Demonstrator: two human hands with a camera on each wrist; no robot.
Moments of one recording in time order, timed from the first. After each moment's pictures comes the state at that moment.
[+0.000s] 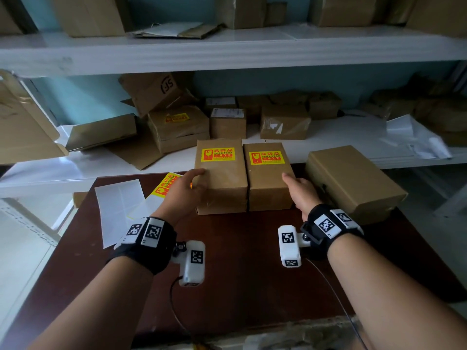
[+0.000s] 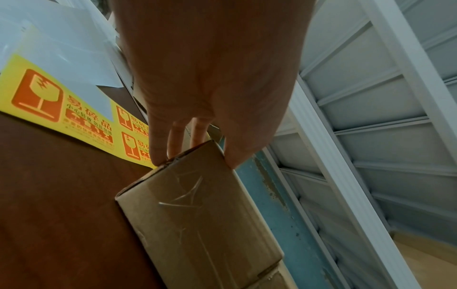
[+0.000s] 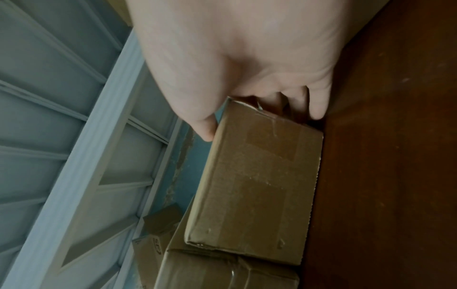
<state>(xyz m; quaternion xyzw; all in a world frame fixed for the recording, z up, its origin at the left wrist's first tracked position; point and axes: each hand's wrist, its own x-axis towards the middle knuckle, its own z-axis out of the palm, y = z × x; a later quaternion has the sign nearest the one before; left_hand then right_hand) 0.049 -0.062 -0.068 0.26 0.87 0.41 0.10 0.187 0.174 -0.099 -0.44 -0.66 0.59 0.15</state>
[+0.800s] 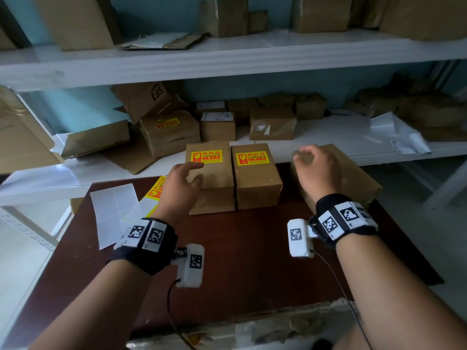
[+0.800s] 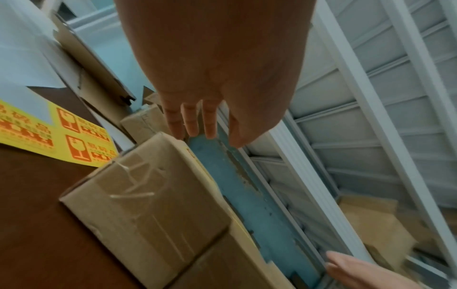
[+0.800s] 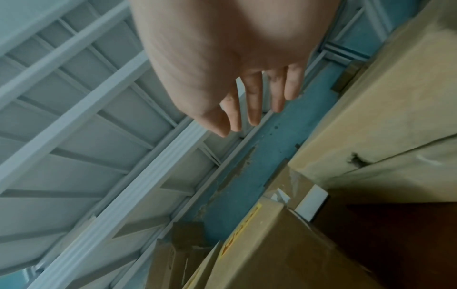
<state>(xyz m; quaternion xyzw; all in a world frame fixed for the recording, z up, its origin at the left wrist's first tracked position) 0.074 -0.049 -0.048 0.29 0.84 0.46 -0.01 0.240 0.193 -0.032 -0.38 -0.83 0.26 0.33</state>
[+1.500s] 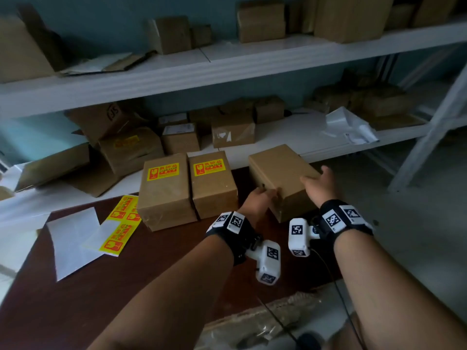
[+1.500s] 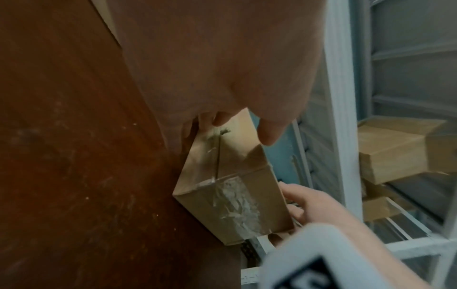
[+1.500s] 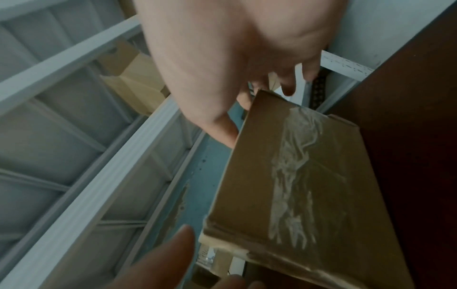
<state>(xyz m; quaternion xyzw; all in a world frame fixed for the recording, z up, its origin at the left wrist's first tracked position) 0.220 0.159 -0.084 0.20 0.67 0.57 0.43 0.325 0.286 -0.073 -0.56 -0.67 0.43 0.23</state>
